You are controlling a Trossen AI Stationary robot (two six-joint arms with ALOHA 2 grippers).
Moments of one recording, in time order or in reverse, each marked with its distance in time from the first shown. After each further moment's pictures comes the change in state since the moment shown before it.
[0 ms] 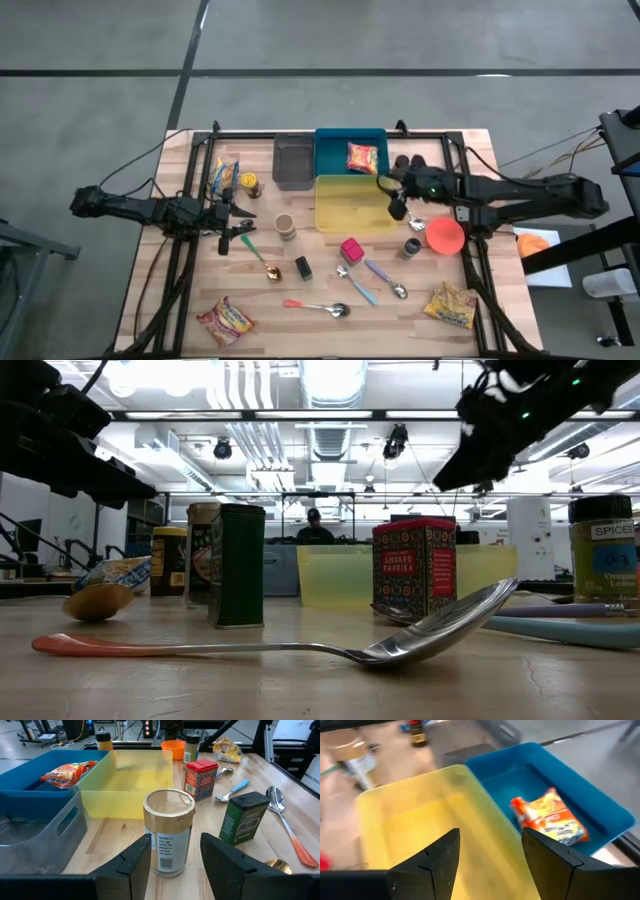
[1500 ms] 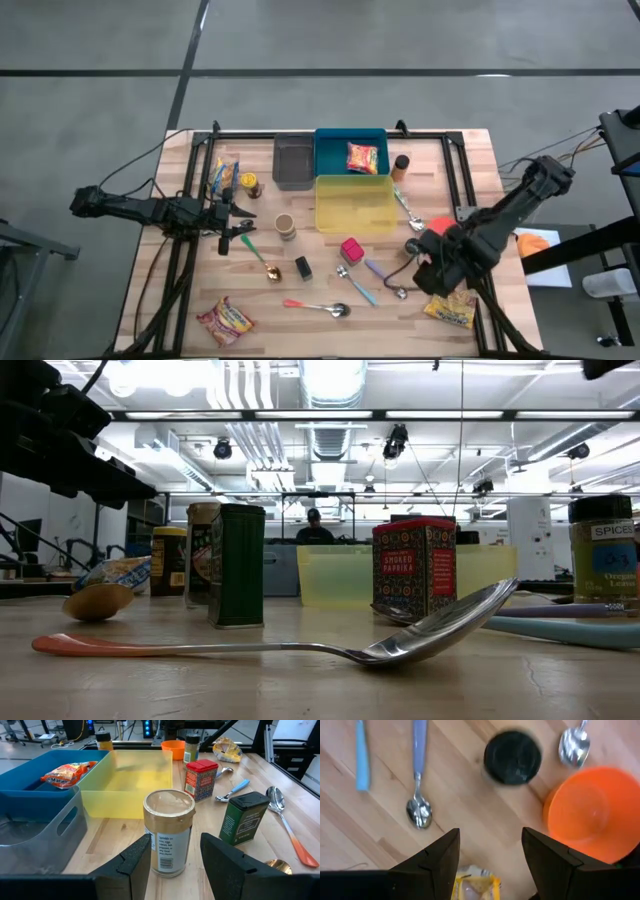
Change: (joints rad) left arm 0.000 0.000 0.000 0.000 0.000 0.000; right arm 0.887 0.418 0.513 -1.066 -0.110 1.345
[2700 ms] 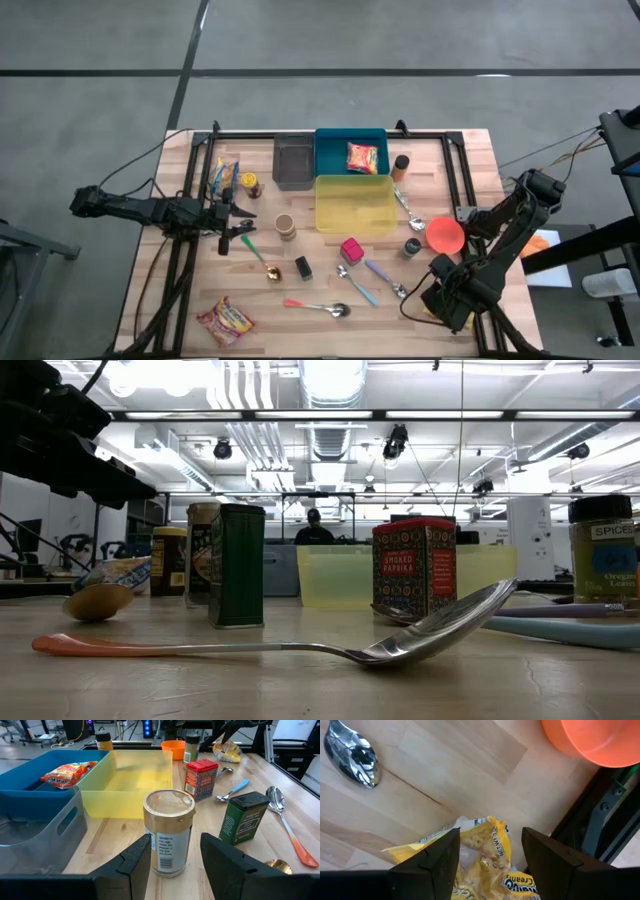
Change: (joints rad) left arm 0.000 0.000 0.000 0.000 0.000 0.000; right arm 0.218 0.184 -0.064 0.068 -0.164 0.445
